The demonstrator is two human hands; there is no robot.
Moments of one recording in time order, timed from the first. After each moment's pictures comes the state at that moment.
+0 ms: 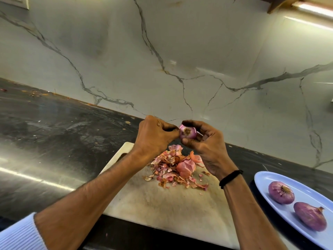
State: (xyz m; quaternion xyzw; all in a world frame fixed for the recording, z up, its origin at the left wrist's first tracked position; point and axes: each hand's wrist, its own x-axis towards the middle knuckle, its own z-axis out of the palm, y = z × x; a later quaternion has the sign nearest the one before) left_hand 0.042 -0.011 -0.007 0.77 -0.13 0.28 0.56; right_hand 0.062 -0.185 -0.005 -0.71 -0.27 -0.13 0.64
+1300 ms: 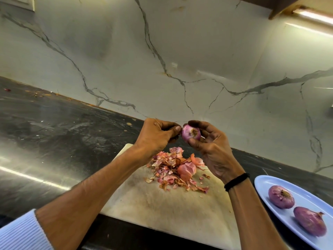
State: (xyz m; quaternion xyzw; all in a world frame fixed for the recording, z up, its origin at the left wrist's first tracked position) left_hand 0.048 -0.009 -0.004 0.68 -0.12 0.16 0.71; right_hand 0.054 -0.189 0.006 -0.65 -0.26 -0.07 0.71
